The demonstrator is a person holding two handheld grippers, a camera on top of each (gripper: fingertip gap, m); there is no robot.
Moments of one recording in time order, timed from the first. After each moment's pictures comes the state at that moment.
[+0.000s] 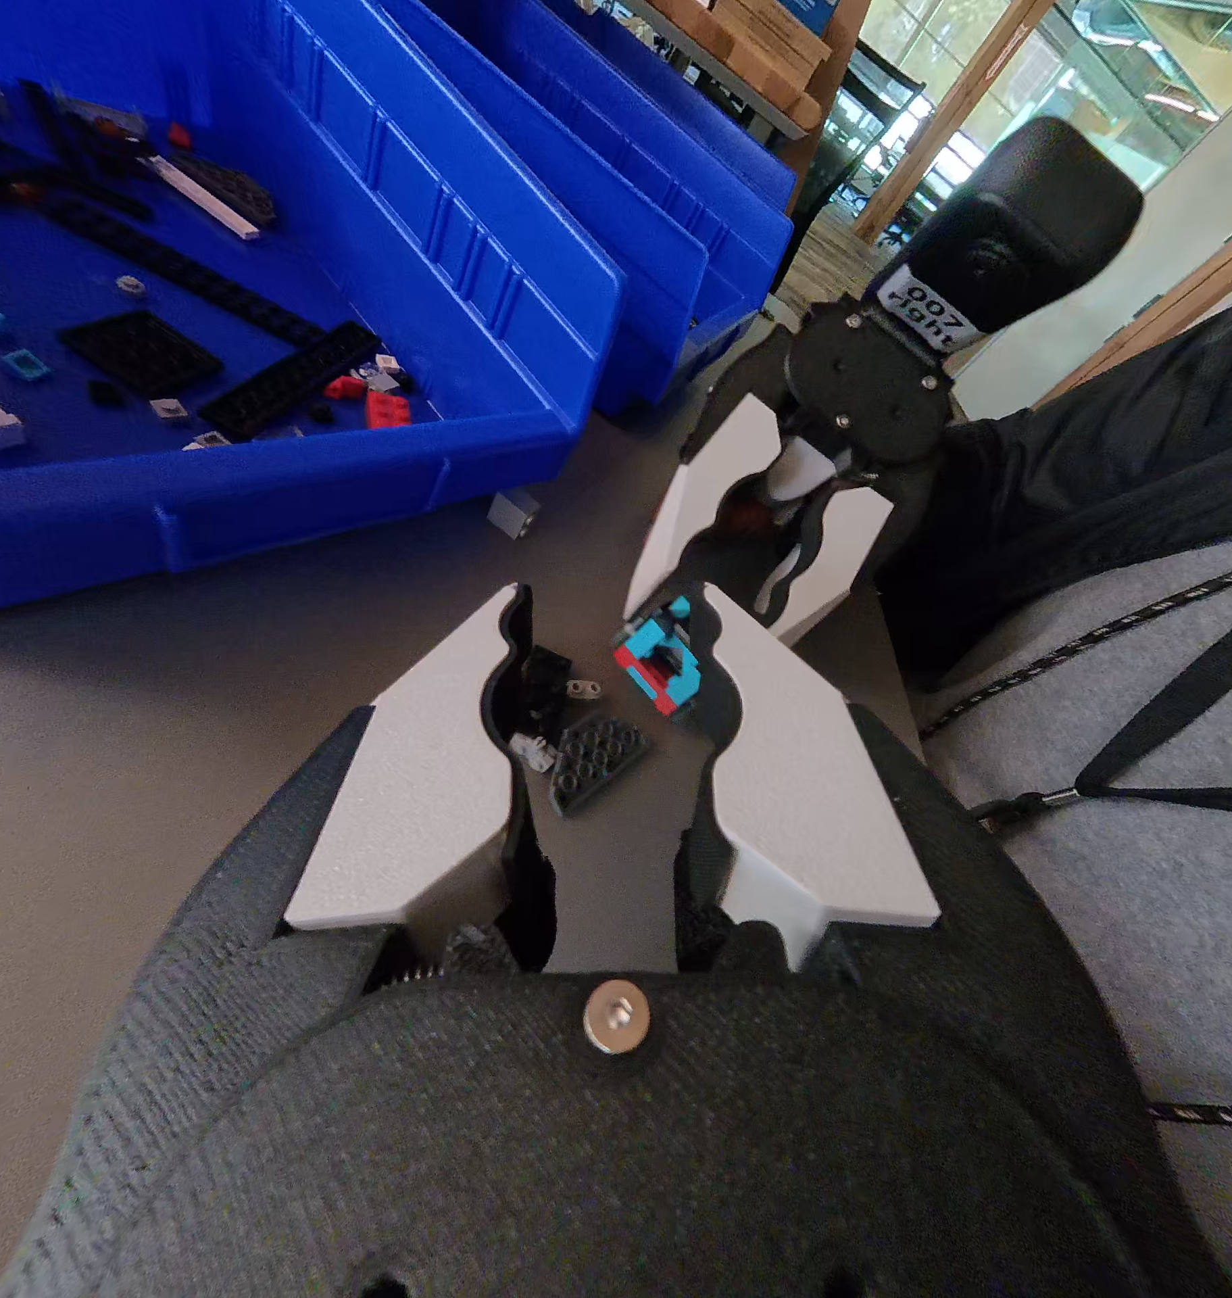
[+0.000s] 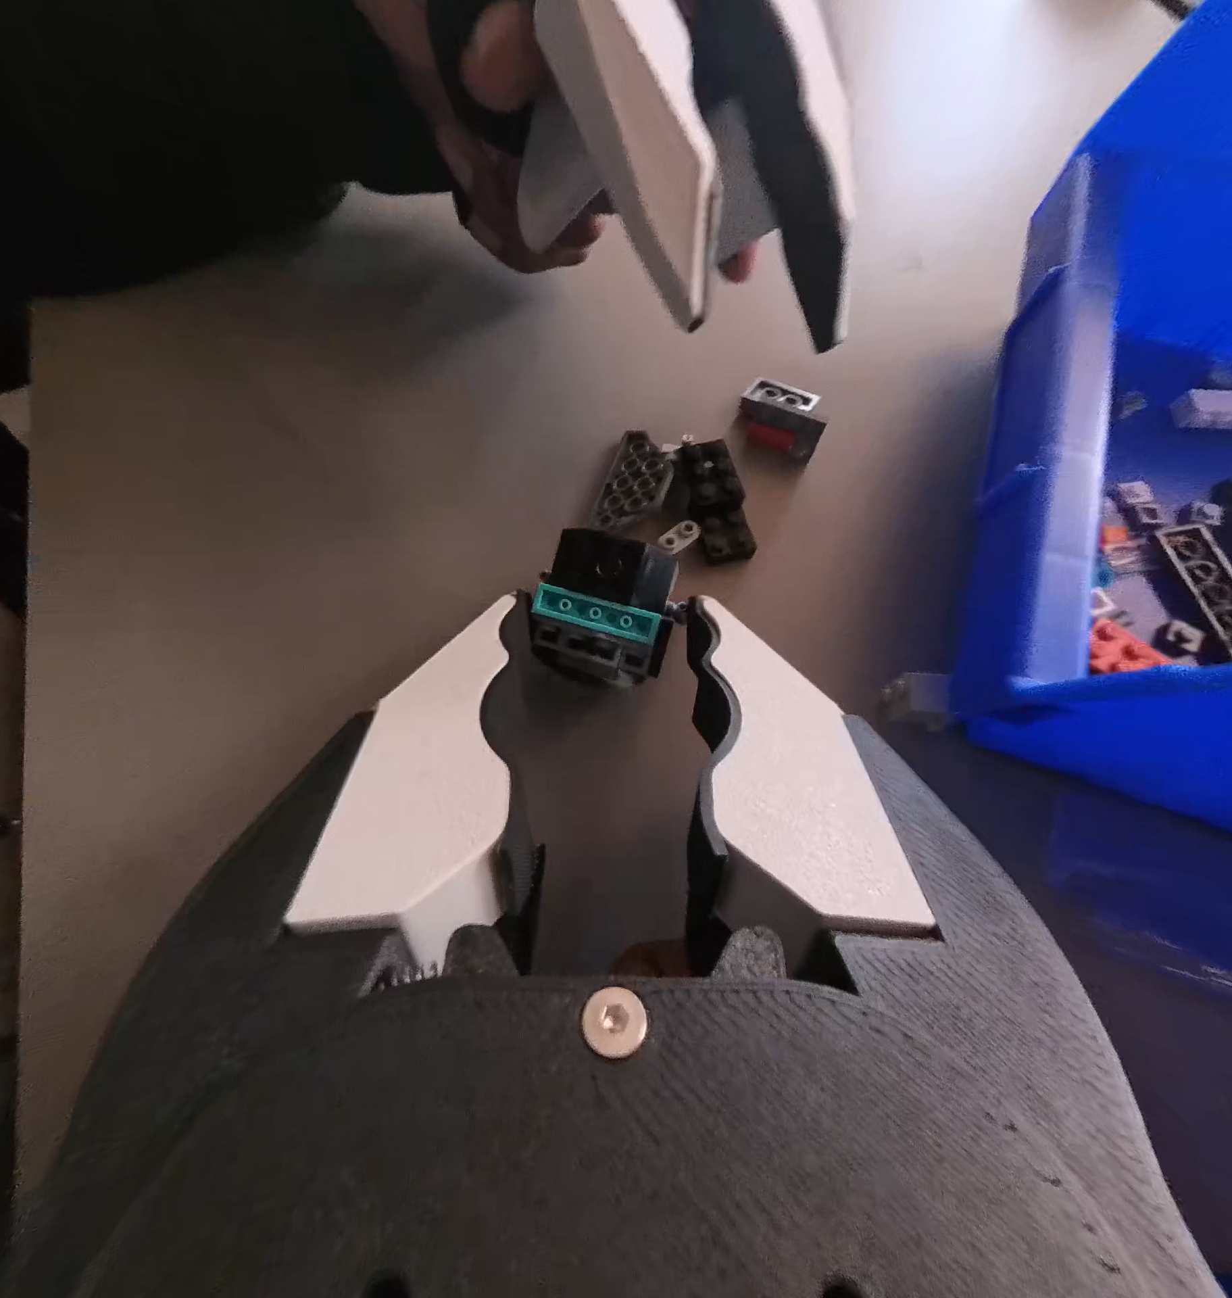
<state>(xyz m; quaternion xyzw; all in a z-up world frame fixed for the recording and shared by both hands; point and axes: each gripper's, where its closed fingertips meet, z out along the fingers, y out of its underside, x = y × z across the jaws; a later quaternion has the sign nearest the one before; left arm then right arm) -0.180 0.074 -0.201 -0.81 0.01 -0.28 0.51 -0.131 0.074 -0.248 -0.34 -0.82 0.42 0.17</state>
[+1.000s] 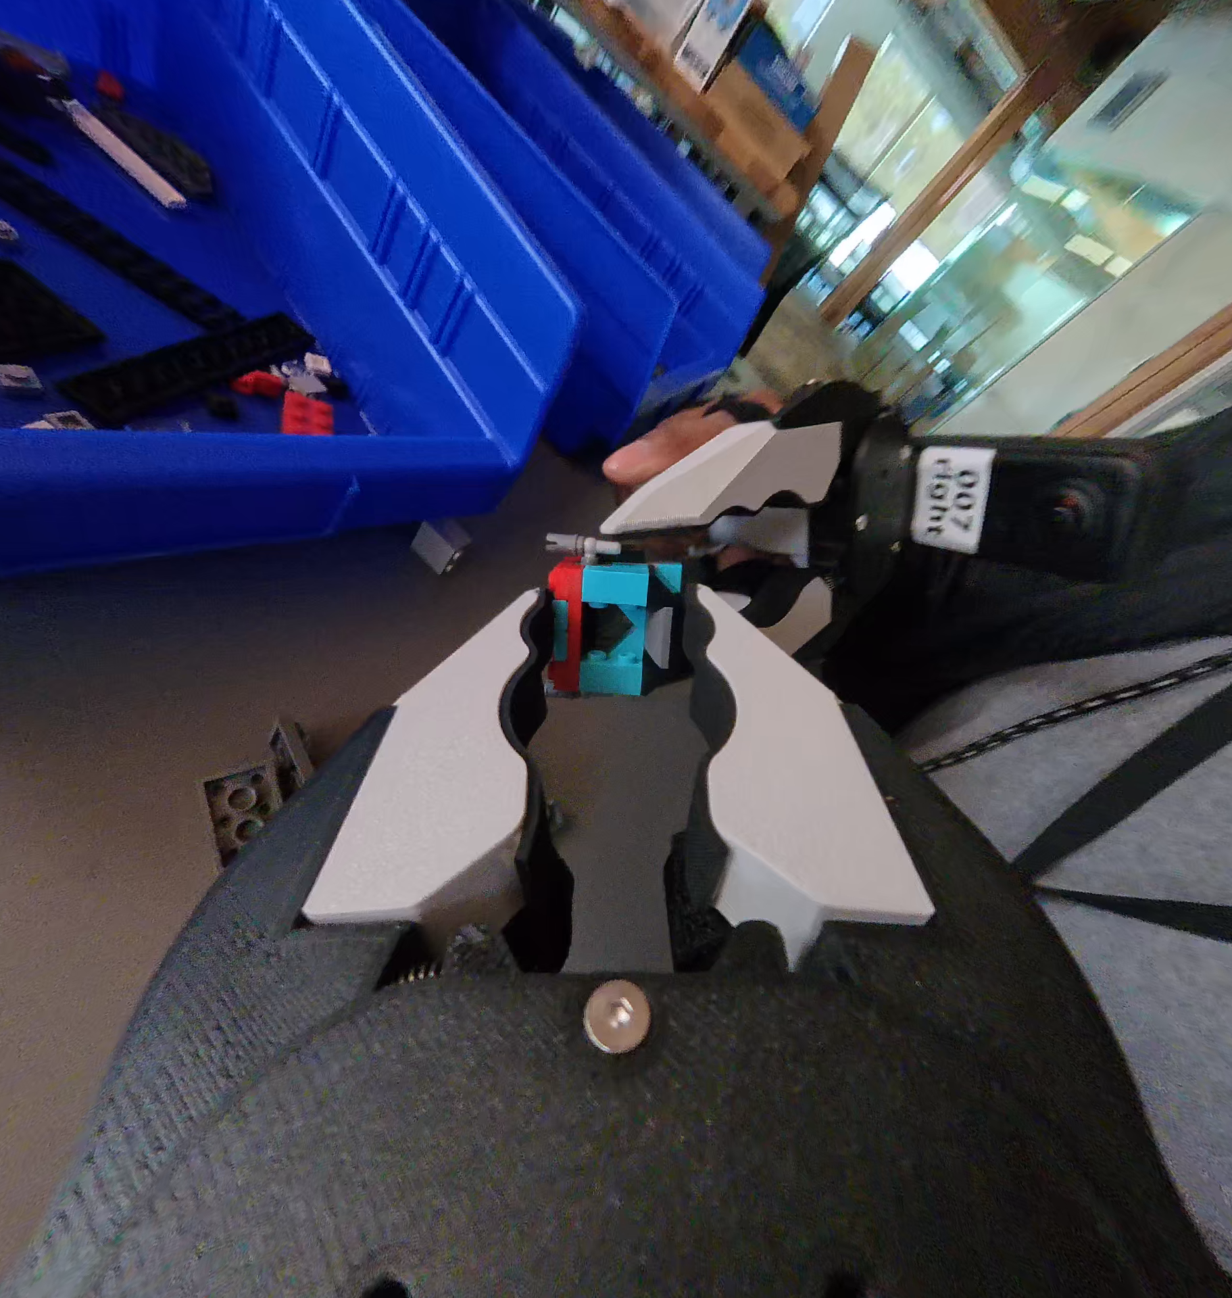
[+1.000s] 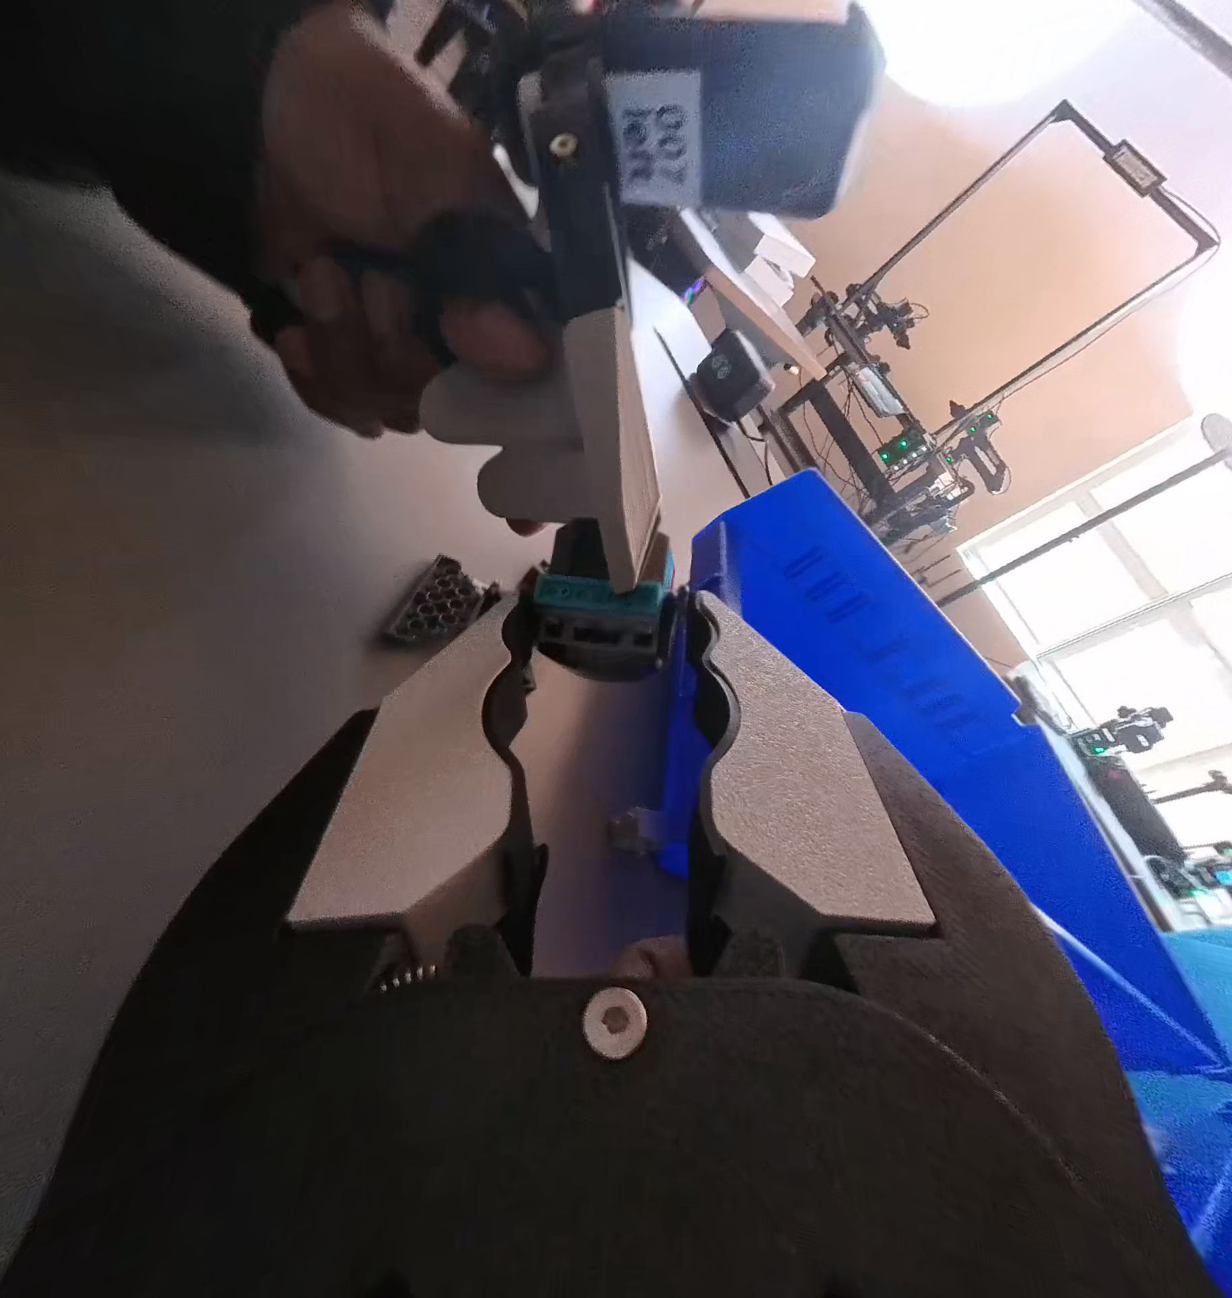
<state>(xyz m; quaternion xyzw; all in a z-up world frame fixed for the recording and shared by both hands) -0.152 0.096 -0.195 -0.79 -0.05 -0.33 0.51 -0.161 0.080 -0.194 -0.15 -0.76 0.37 0.51</state>
